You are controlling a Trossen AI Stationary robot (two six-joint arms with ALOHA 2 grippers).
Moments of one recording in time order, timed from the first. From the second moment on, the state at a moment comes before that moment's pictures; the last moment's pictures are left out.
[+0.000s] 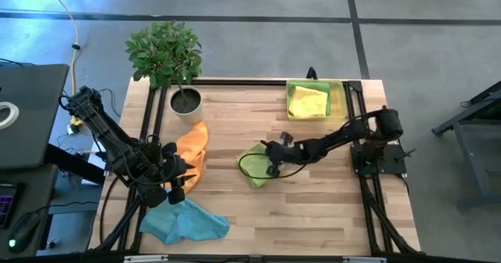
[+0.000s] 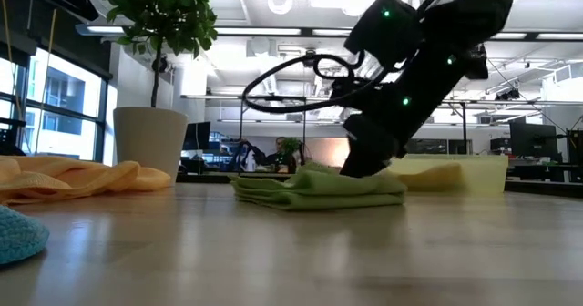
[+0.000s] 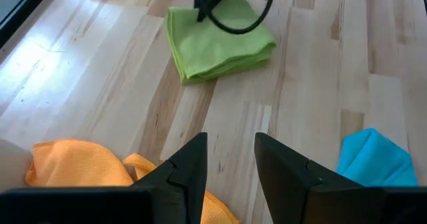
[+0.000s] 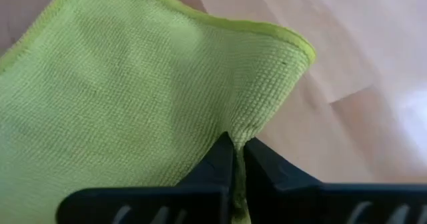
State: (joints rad) left arm -0.71 1.12 0.91 -0.94 -0.73 -0.91; right arm 0.11 1.82 0.83 0.08 0.36 0.35
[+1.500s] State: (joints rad) left arm -0.54 1.12 0.91 -0.94 -0.72 -0.80; right arm -0.61 1.42 0.83 -0.33 0.45 -1.04
